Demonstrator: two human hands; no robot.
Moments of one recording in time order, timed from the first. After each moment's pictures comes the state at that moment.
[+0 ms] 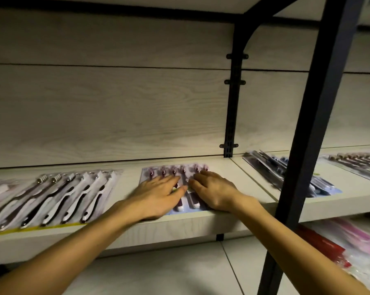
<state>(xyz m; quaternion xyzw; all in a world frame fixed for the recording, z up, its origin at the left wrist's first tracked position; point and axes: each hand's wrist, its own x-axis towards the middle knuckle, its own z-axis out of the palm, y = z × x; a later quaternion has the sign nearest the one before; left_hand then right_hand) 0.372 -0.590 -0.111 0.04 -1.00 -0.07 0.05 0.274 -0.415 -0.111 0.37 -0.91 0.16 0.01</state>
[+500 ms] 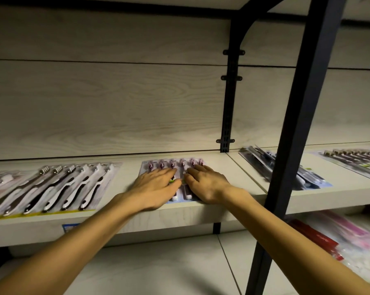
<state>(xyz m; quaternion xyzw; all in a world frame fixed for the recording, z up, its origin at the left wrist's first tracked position) 0.371 -0.581 -0.113 0.05 -0.99 -0.07 0.08 0.278 -0.419 -0.110 0.40 -0.92 0.07 0.01</state>
